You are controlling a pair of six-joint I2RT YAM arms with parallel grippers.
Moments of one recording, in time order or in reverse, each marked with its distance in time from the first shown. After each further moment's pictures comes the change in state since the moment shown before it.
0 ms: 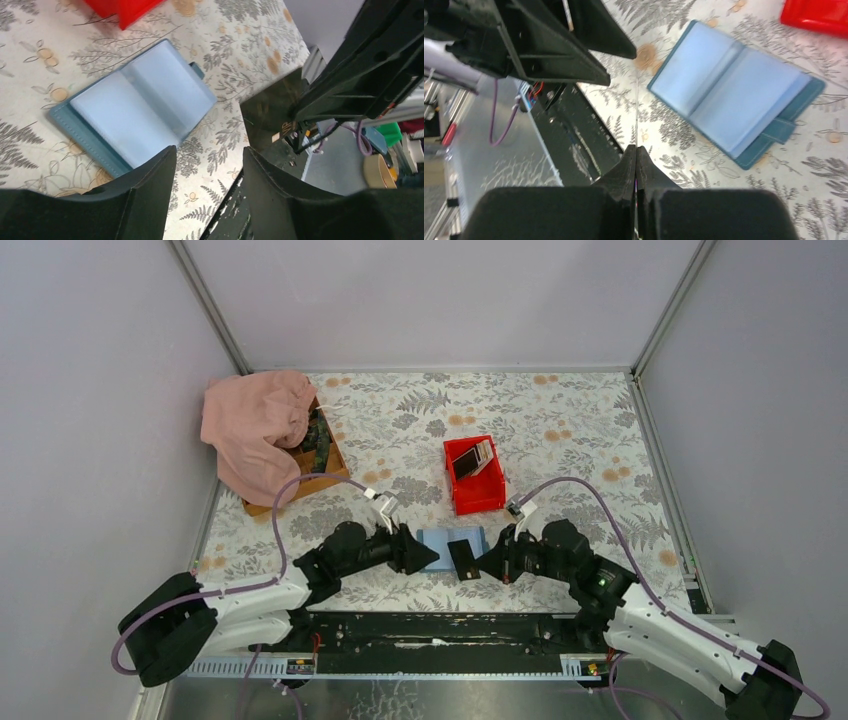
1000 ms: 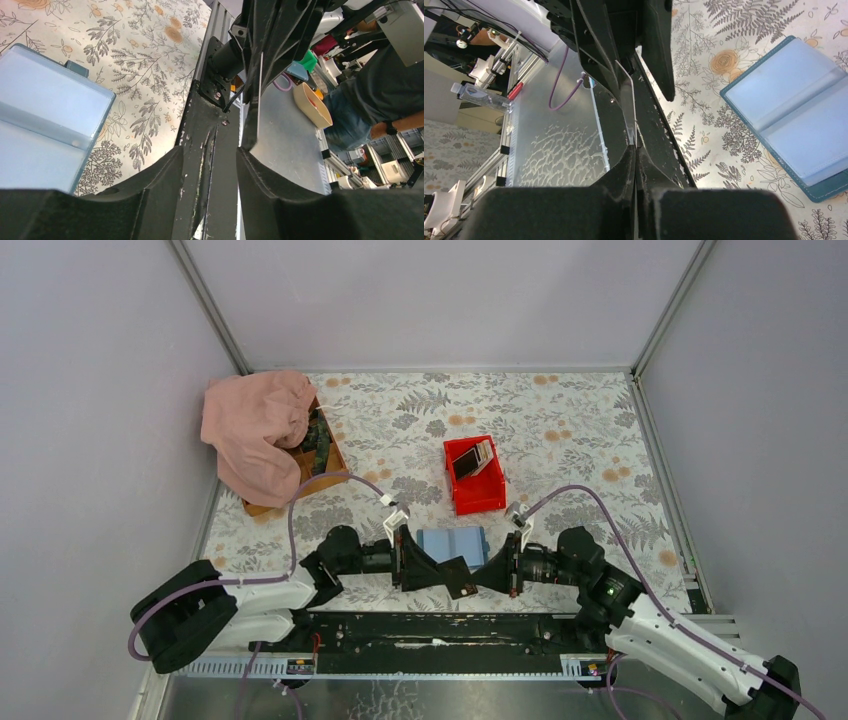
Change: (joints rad) left arm 0.000 0.098 -0.036 0.376 0.415 0.000; right arm 0.000 -0.108 -0.053 0.106 -0.298 0.012
